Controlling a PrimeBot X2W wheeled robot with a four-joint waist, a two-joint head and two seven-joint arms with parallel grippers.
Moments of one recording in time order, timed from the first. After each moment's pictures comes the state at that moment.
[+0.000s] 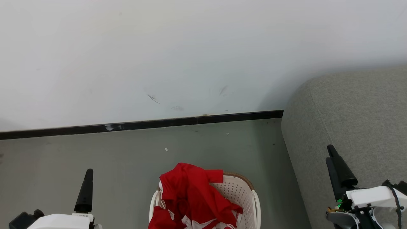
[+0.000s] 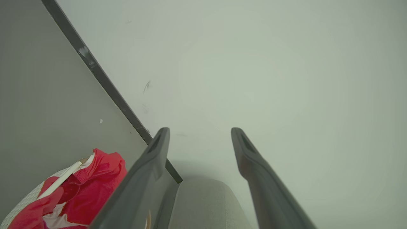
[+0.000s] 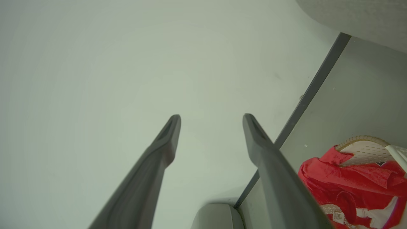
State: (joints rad) left arm -0.03 0.06 0.00 0.23 -1.44 -0.09 -0.03; right arm -0.05 -0.11 0.06 0.17 1.50 0.12 -0.08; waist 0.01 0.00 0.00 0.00
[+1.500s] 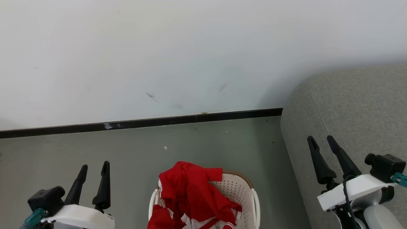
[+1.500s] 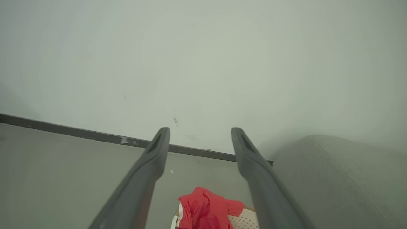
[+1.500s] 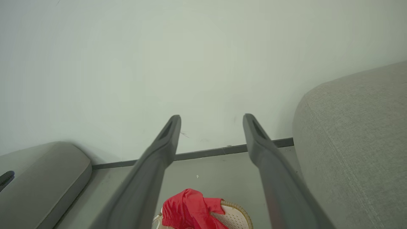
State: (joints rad) left arm -0.08 0.17 -0.15 0.22 -0.67 -0.01 -0.20; right arm -0.11 -0.15 0.11 0.15 0.50 0.12 -0.21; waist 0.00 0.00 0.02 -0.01
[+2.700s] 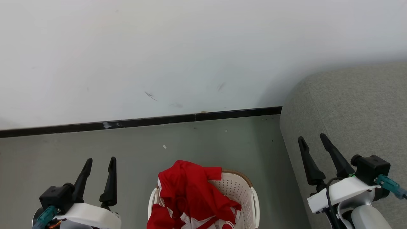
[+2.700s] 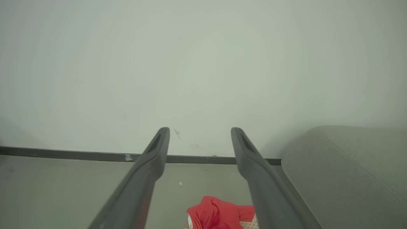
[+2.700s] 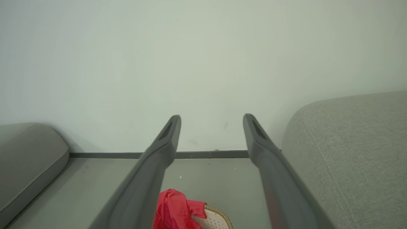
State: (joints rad) left arm -0.10 0.14 -0.14 0.22 -0.50 0.00 -0.25; right arm -0.11 -0.08 0.08 0.16 0.25 0.12 -0.25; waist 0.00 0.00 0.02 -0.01
